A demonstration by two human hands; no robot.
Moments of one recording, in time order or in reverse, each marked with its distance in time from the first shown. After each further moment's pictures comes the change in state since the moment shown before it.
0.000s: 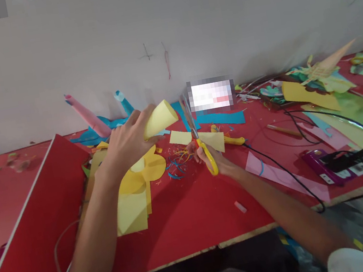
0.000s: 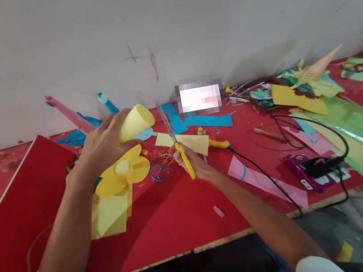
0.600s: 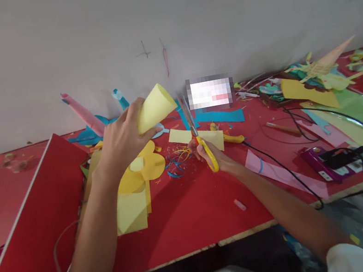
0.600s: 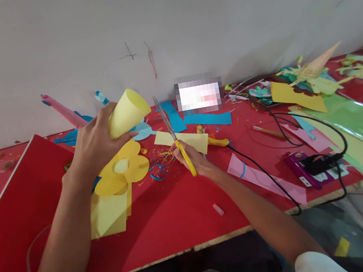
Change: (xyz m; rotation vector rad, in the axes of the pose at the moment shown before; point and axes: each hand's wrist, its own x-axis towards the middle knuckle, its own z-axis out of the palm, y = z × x) left_hand 0.001 -0.004 -0.001 -0.083 0.119 -0.070; right_hand 0.002 -0.006 -0.002 -0.012 0.004 0.058
